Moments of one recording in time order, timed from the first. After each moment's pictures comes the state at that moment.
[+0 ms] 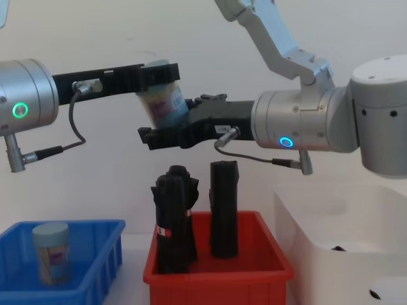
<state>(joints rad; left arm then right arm) -0.37 0.38 0.26 -1.60 -0.55 0.19 -0.33 0.63 0.01 -0.41 -1.18 -0.10 0.04 0.54</state>
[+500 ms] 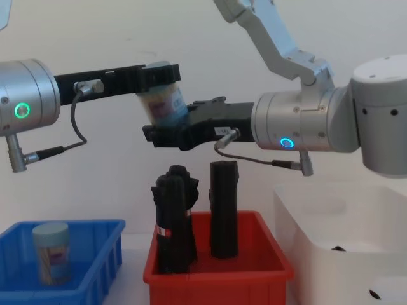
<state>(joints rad) -0.38 0.37 0.27 -1.60 -0.55 0.19 -0.32 0.63 0.01 -0.41 -1.18 -0.10 0.06 0.56</state>
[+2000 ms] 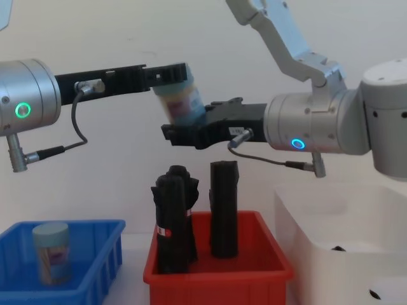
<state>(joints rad) -0.38 0.37 0.27 -1.60 -0.54 0.19 -0.32 0.61 0.03 -0.40 -1.20 -0.09 0.08 0.50</state>
